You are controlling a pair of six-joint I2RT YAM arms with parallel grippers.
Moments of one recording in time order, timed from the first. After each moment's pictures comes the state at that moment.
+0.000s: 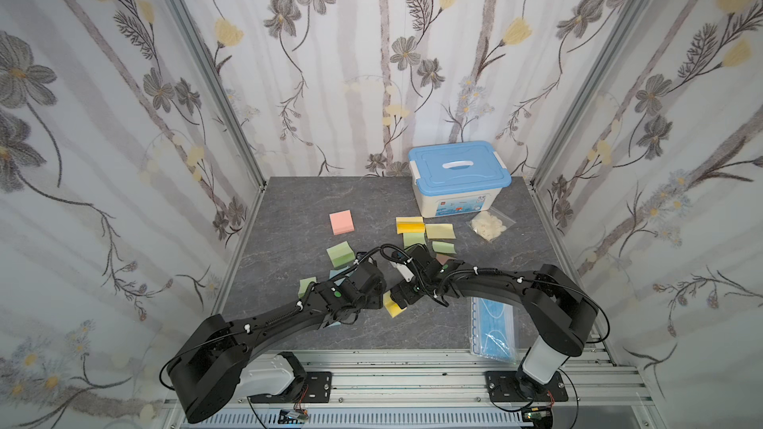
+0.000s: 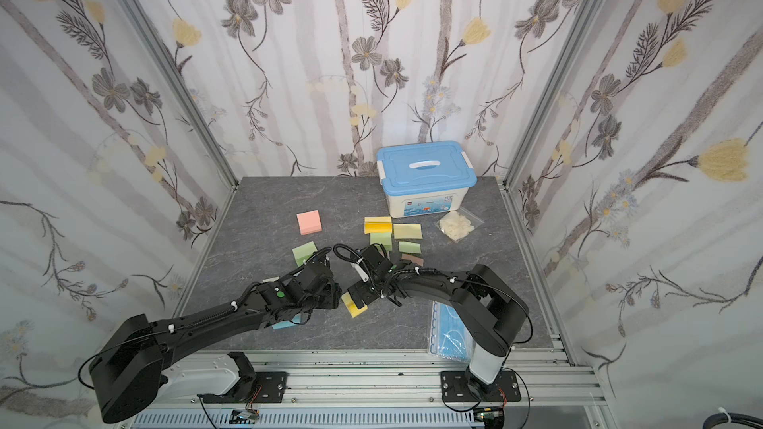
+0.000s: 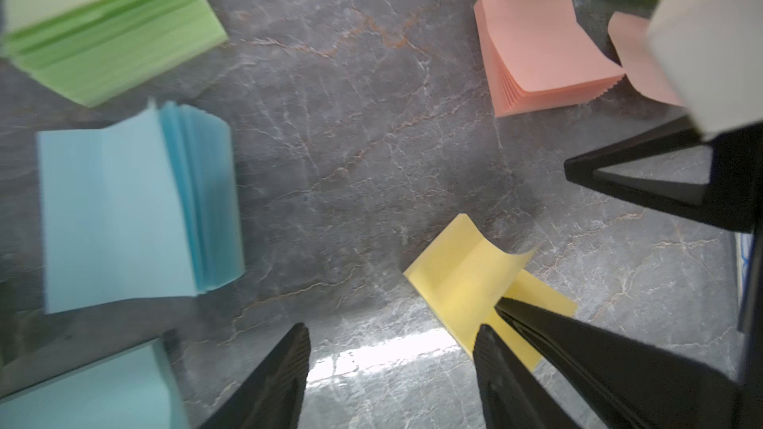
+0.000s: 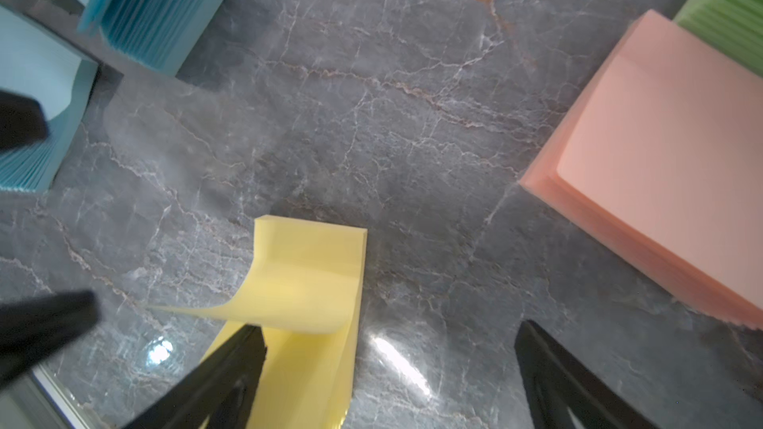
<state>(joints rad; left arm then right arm) -0.84 1.21 0.65 -0.41 -0.21 -0.70 0.85 1.73 1.00 -0.33 -0.06 0.21</state>
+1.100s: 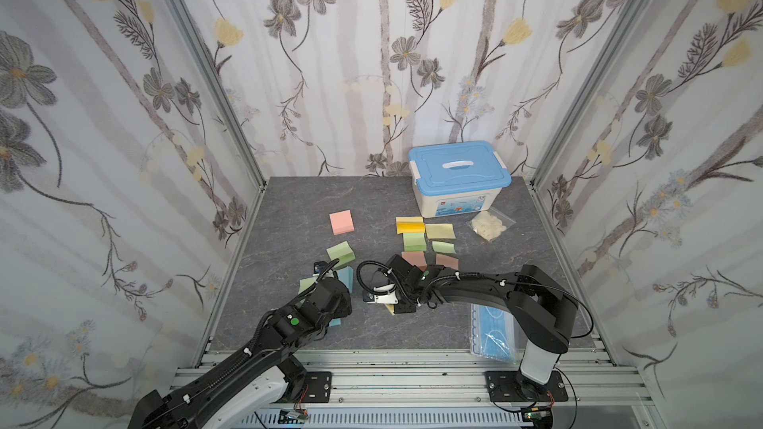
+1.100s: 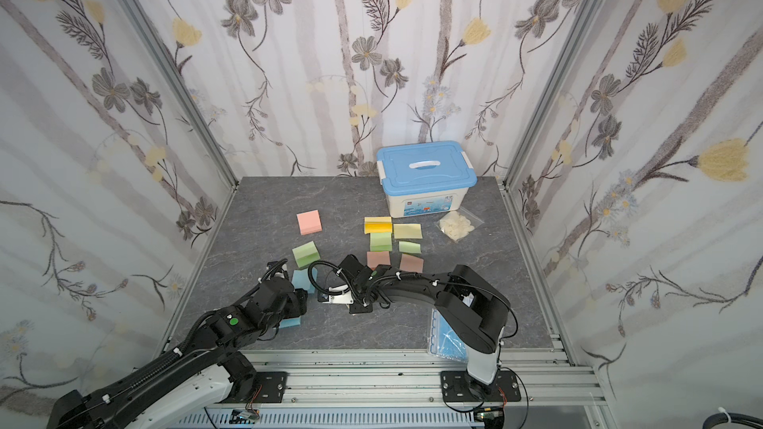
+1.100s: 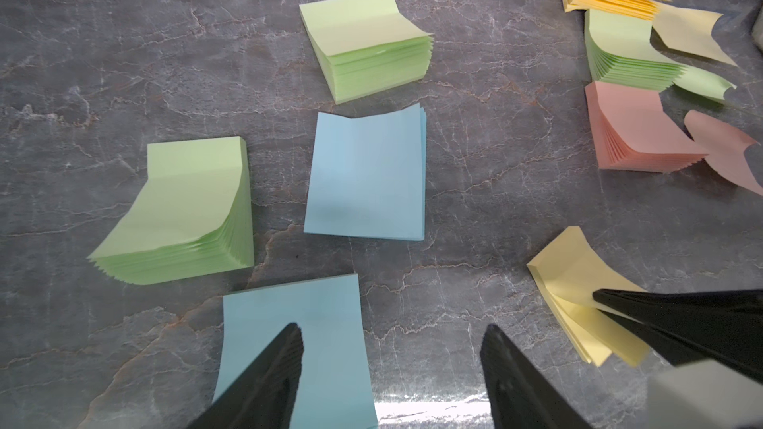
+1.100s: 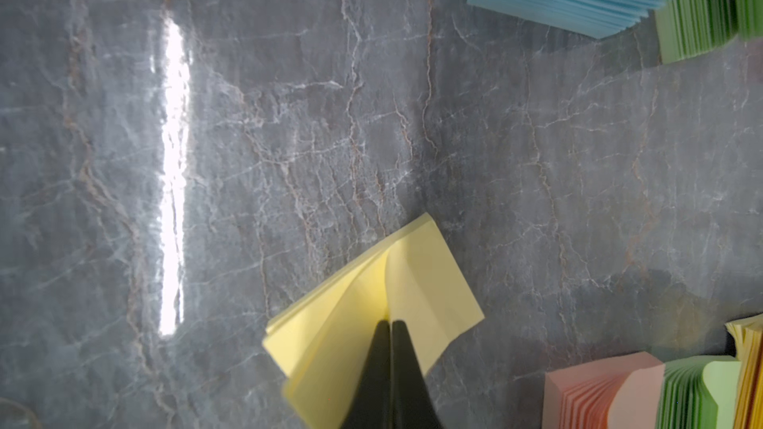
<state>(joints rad) -0.71 0.78 0.45 -0.55 -0.32 -0.72 0.98 1.81 1.12 -0.40 0.00 -0.72</state>
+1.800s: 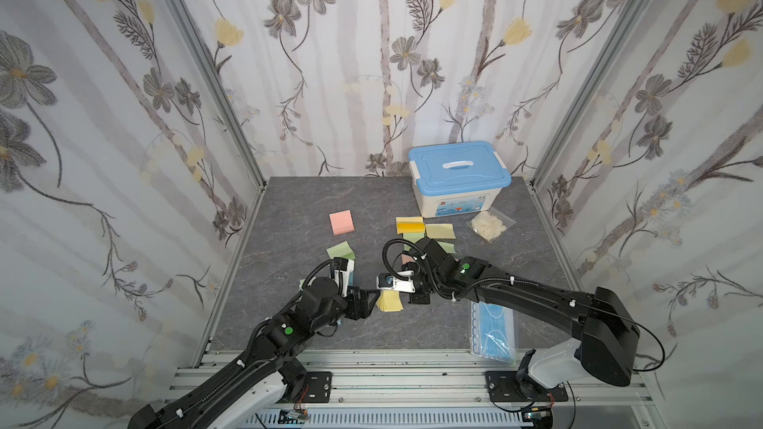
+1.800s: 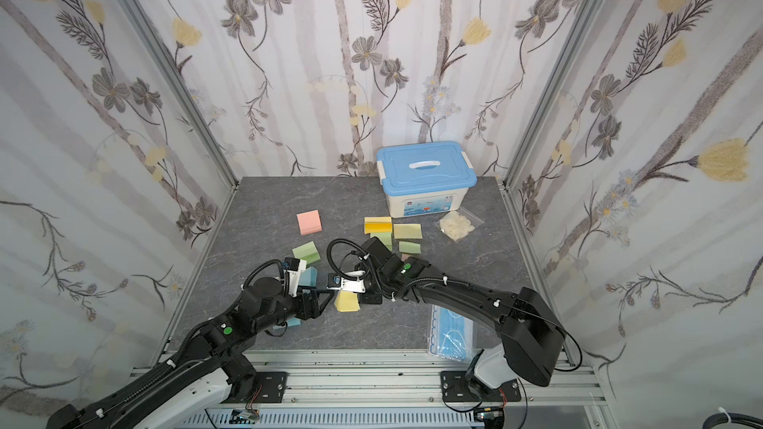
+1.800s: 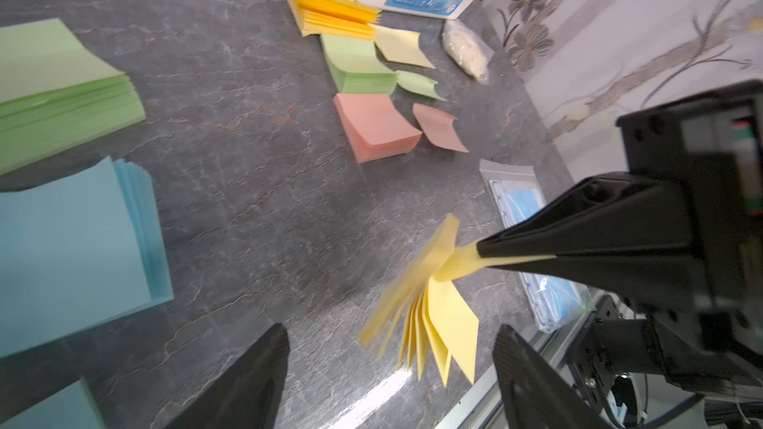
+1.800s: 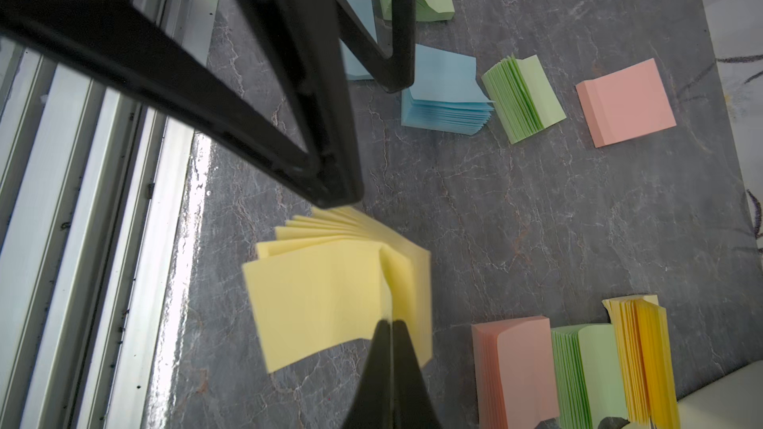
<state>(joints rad) -0.71 0.66 0.37 -0.18 0.14 -0.62 0.90 1.47 1.05 -0.44 -0.21 -0.68</state>
